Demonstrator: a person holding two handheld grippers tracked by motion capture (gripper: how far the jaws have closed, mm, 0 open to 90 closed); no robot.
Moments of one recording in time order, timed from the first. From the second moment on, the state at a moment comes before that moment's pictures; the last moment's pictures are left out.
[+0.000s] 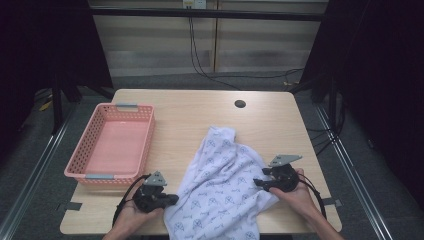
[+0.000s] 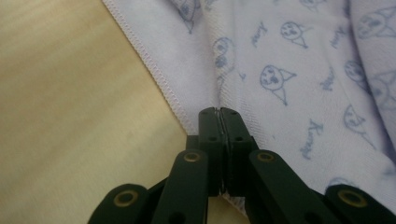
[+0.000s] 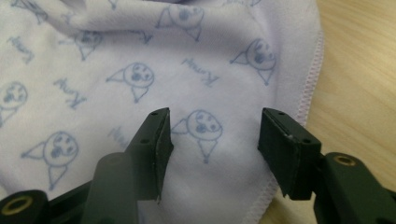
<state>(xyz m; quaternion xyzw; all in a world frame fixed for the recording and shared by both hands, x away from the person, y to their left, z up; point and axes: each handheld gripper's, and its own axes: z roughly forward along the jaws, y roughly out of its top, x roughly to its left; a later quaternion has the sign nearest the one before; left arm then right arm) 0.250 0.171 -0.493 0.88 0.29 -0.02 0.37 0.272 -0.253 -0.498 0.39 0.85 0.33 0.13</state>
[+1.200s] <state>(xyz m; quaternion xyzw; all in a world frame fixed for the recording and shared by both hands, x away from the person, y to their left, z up) 0.370 0.129 -0.457 0.79 0.35 0.04 0.50 0.333 -0.271 -0.453 0.44 0.78 0.42 0.13</state>
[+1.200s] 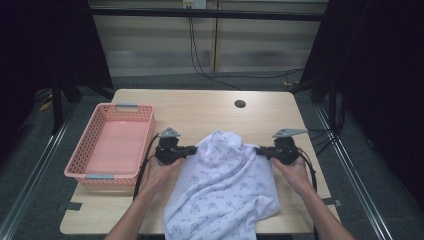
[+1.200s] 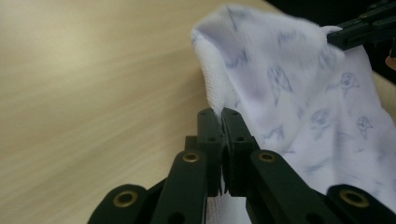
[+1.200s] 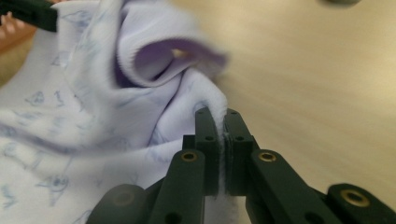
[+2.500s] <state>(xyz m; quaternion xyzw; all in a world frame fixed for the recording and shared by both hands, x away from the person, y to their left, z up) 0.299 0.141 -0.477 0.83 0.32 -0.01 0.45 0.245 -0.297 -0.456 0.41 0.79 0.43 0.12</state>
